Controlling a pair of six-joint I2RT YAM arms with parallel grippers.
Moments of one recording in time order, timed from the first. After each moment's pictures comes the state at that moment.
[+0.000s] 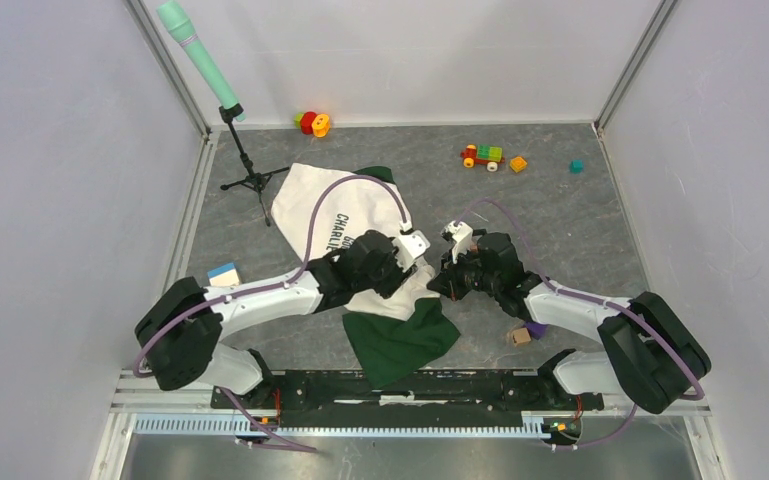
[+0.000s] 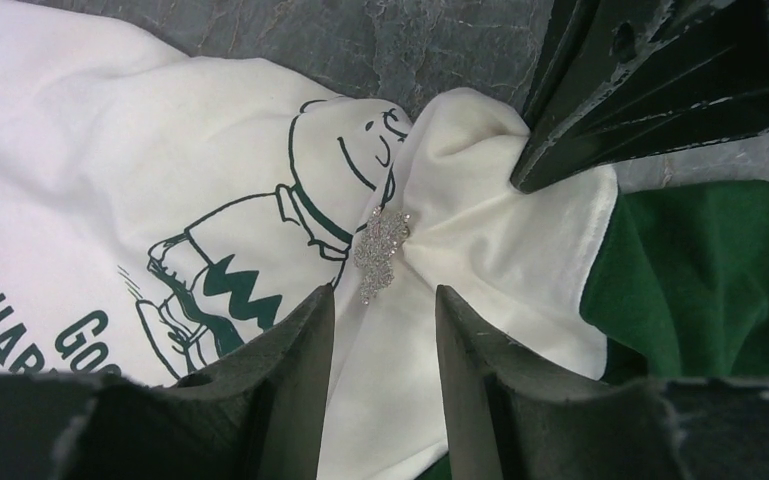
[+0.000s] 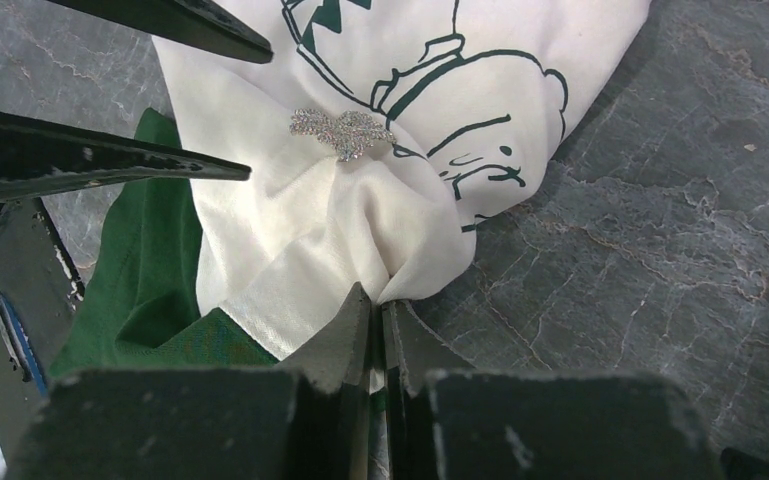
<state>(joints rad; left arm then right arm) -0.93 1.40 0.79 -0.04 -0.05 0.11 0.58 1.31 0.43 0.31 -0.44 0.16</state>
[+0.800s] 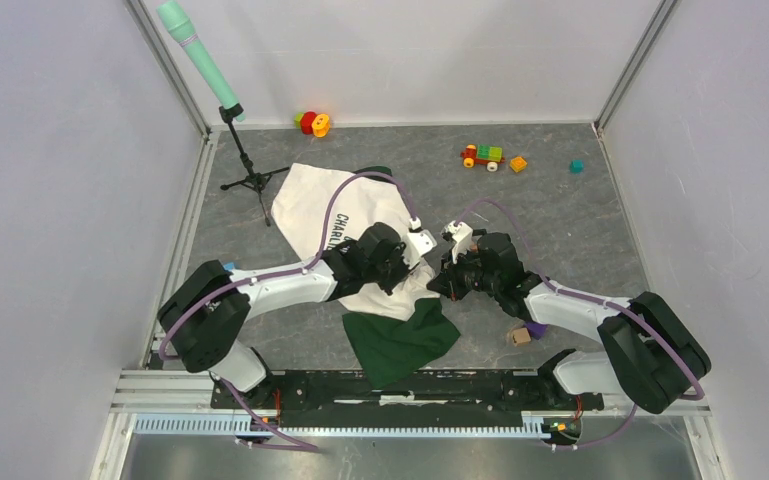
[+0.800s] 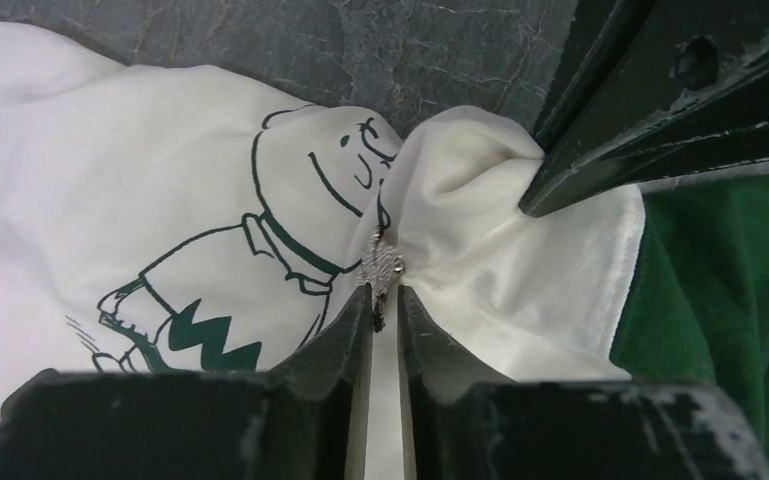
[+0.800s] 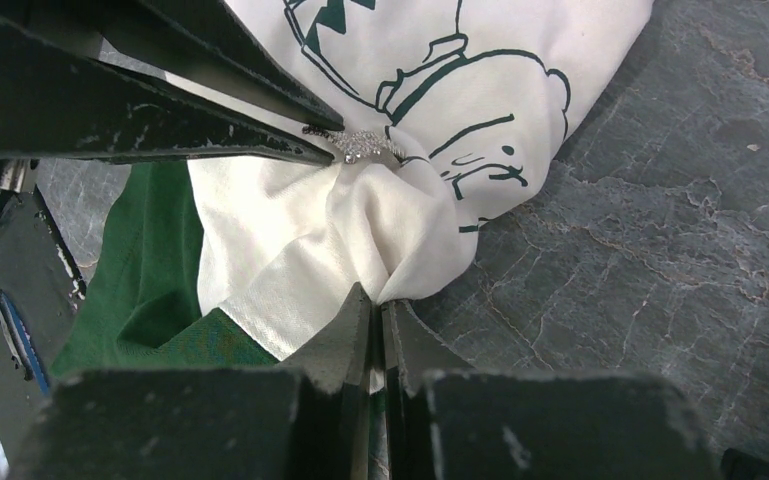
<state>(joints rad) -0.88 1.55 0.85 -0.04 0.07 0.16 0.58 1.31 0.43 0.31 -0.45 0.16</state>
